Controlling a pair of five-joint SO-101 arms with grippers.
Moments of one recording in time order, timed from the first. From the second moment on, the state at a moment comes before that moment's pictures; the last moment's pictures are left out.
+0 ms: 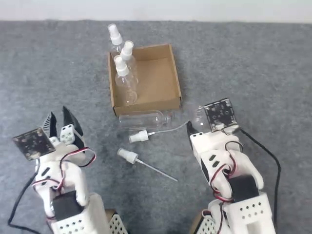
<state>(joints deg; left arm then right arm) -24.7 -103.3 84.8 48.2 13.4 -18.5 -79.4 70.8 50.5 2.6</state>
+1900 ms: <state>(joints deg) 3.2 -48.5 56.3 77.0 15.1 -16.6 -92.6 78.2 48.3 1.2</state>
